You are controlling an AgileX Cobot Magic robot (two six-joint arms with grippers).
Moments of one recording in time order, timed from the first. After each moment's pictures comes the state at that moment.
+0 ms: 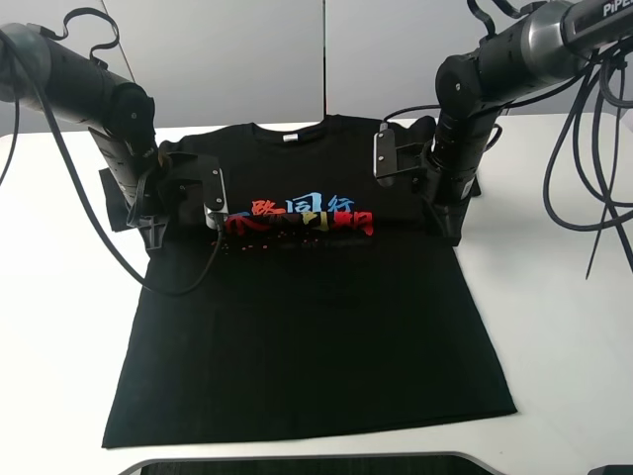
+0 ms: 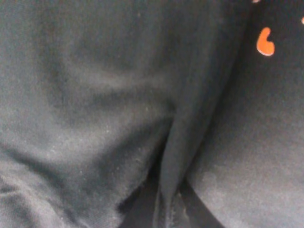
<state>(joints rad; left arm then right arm) -0.37 2.11 -1.21 0.21 0.64 0.79 0.36 2.15 -1.26 -0.09 0.78 -1.01</state>
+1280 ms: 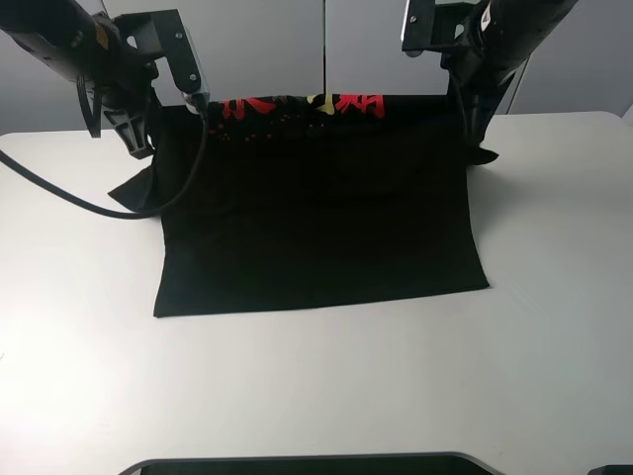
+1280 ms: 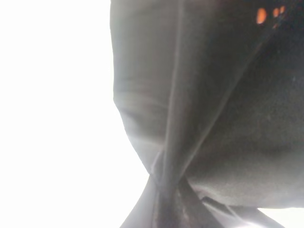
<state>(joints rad) -0.37 1.75 -1.21 0.35 0.49 0.62 0.36 1.77 -1.26 -0.37 0.62 -0.74</state>
